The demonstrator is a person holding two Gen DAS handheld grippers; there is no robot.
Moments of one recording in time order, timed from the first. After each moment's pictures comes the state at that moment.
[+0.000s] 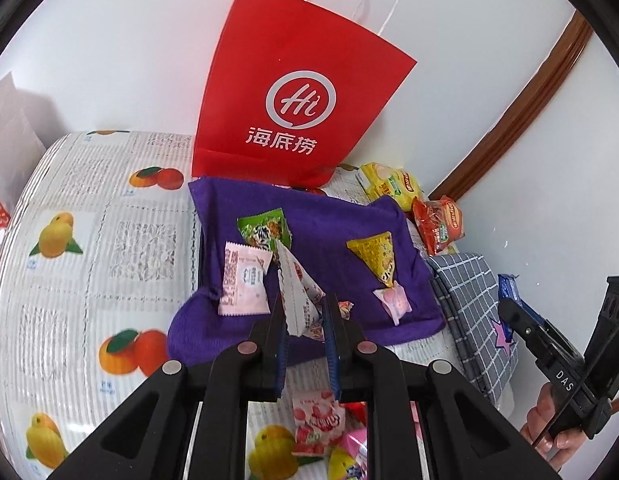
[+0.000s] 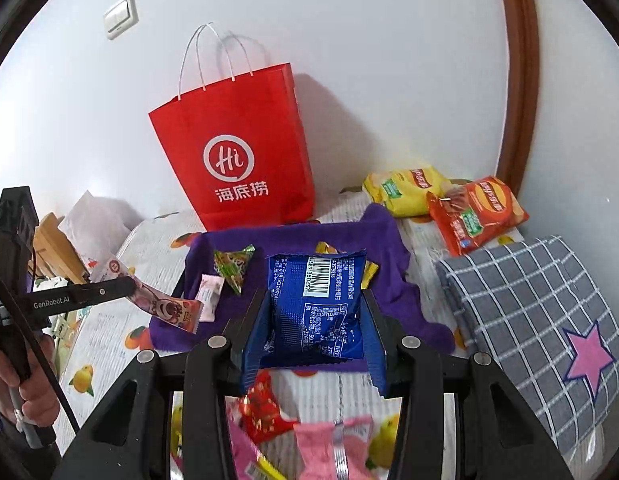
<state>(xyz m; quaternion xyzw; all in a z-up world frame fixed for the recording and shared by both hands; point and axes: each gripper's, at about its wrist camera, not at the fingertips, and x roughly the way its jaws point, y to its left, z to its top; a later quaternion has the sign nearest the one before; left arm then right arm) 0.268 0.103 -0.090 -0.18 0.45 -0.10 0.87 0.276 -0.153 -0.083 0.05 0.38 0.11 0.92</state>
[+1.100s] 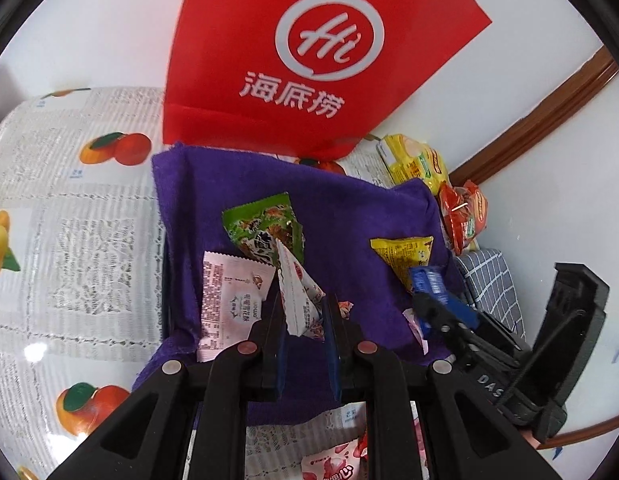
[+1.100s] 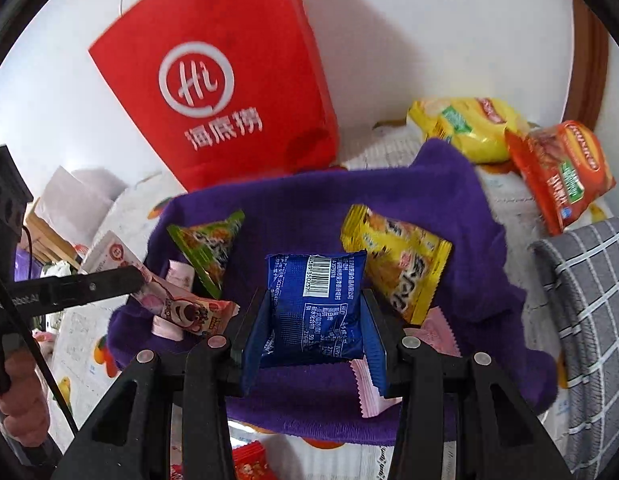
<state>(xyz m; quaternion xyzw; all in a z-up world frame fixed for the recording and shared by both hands) 0.351 0.099 -0.152 -0.20 0.52 -0.12 0.82 0.375 -0.114 -0.190 0.06 0.47 0.16 0.87</state>
